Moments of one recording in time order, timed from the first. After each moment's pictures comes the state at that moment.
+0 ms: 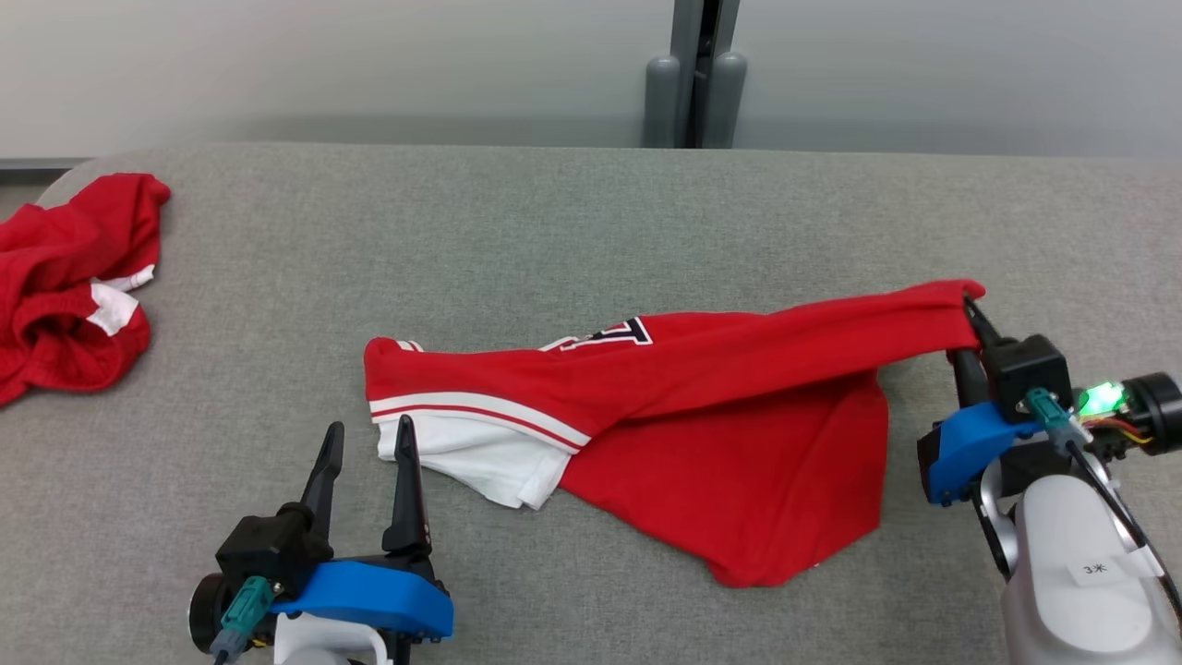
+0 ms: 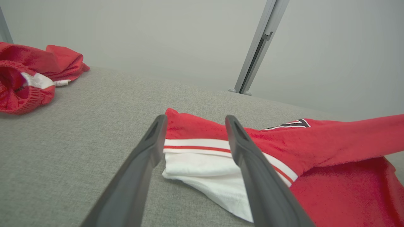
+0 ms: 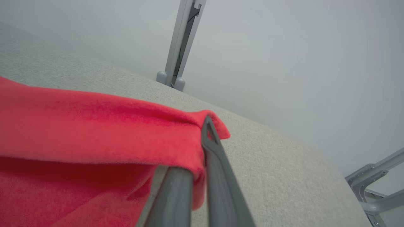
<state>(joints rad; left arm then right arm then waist) -0.10 0.16 -0.33 0.20 -0.46 0.12 -0.24 -0.44 -0.05 -0.18 0.54 -0.38 0.13 -0.20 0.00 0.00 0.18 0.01</state>
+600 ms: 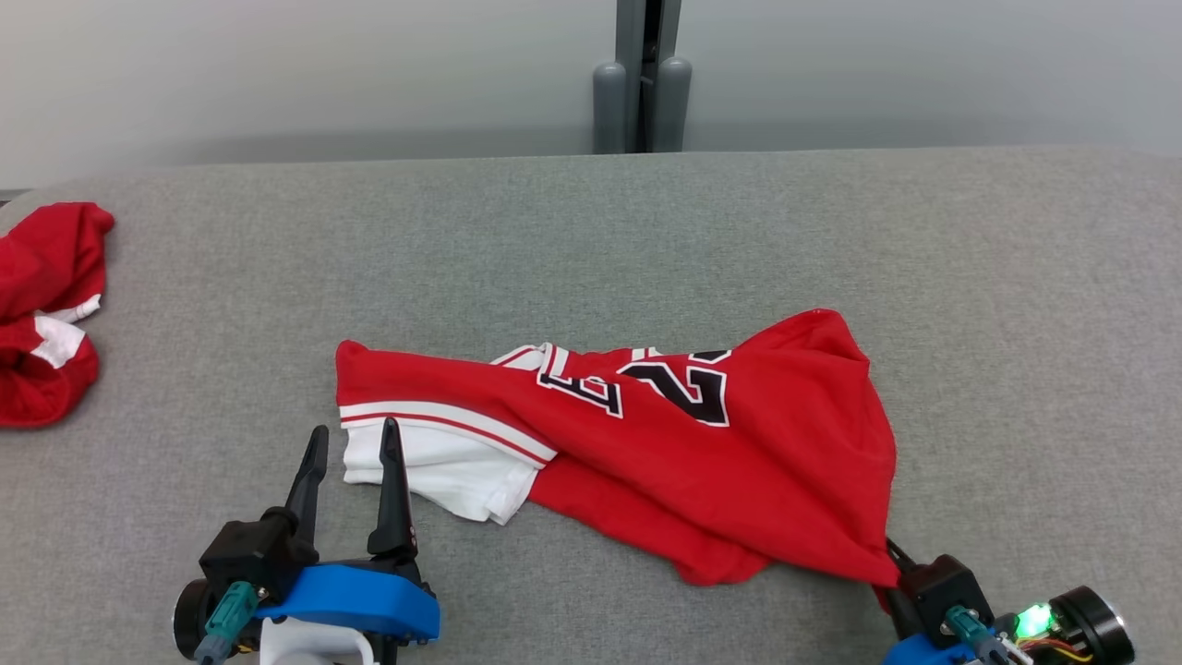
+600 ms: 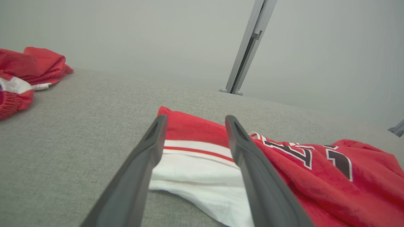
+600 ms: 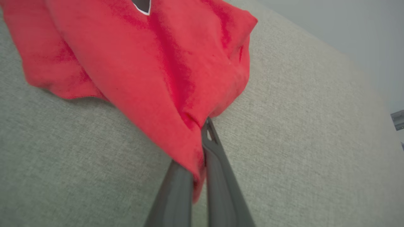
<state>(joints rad) -0.08 0.18 -0.32 0.19 -0.47 0.13 -0.24 0.08 -0.08 0.06 0.07 -0.29 0.13 0.15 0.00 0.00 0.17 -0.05</state>
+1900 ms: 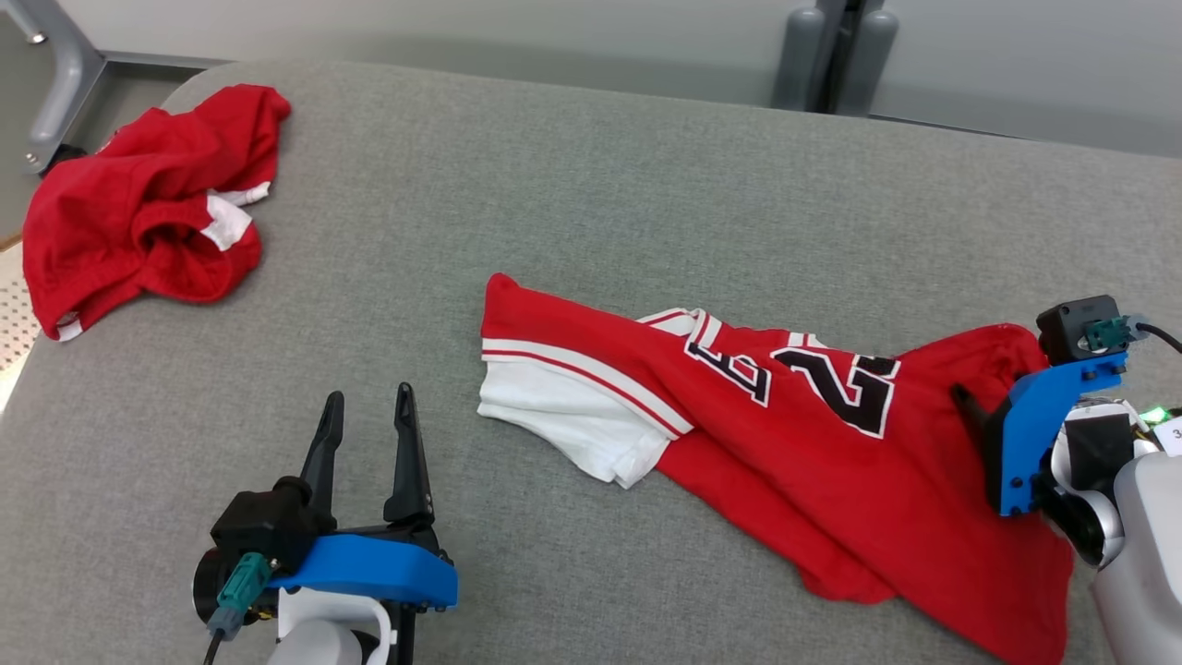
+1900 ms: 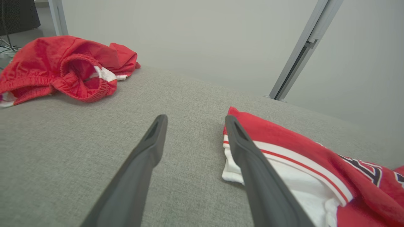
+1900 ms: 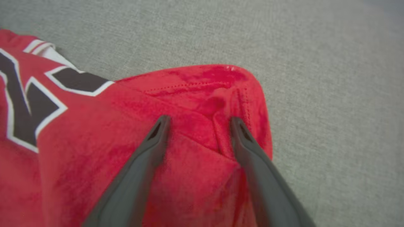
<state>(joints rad) -0.14 0.15 -0.33 0.21 -0.48 0.12 -0.26 -0.44 -0.30 0.04 0.47 0.19 0.13 0.50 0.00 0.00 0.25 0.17</state>
